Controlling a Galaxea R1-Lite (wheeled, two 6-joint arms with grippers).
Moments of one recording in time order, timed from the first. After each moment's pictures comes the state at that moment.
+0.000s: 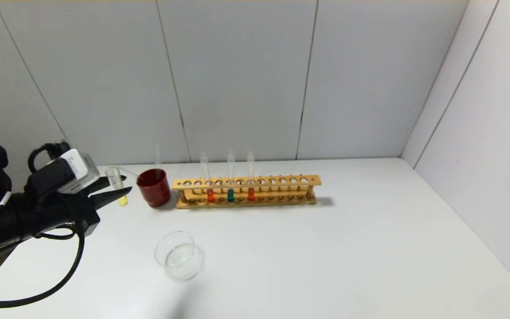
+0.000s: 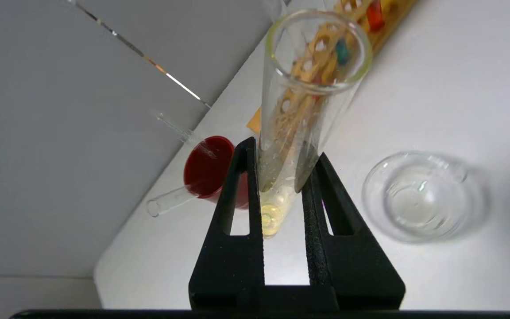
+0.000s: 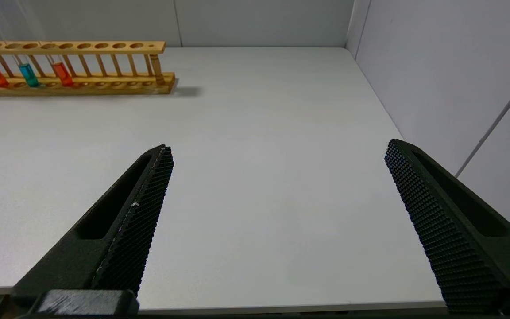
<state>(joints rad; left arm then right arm) 0.04 1.45 -0.53 -0.61 -0.55 0.83 0.00 0.00 0.00 0.00 0.00 0.00</state>
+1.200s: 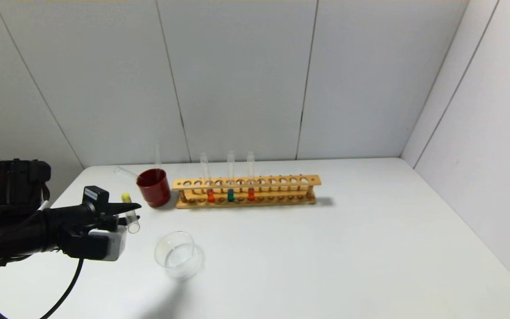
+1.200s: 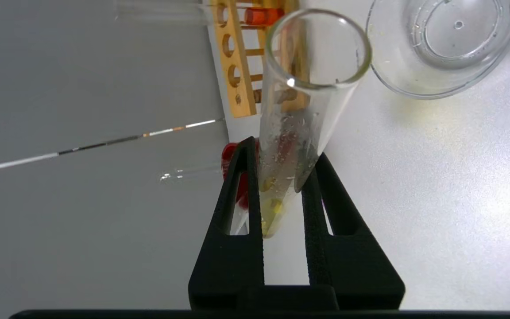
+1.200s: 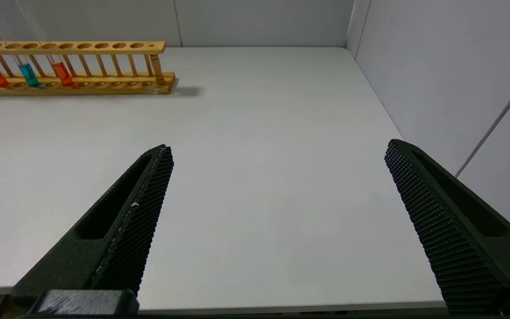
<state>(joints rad) 0.03 1.58 -0.55 -0.47 -0.54 1.76 0.00 0.00 0.00 0.00 0.00 0.00</state>
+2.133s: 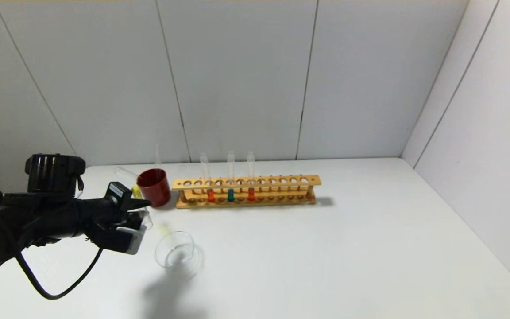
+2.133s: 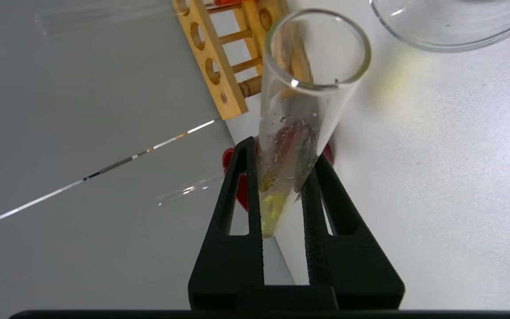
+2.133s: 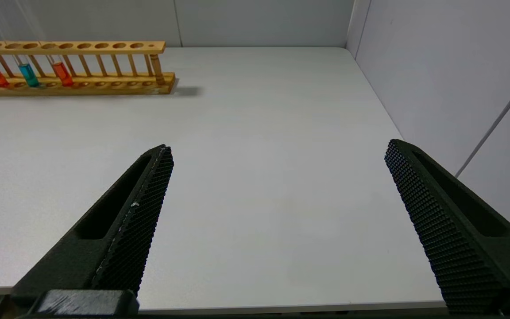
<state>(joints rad) -0.01 1.75 -0.66 -0.47 -0.43 1.94 0.00 0.00 0.00 0.00 0.00 0.00</state>
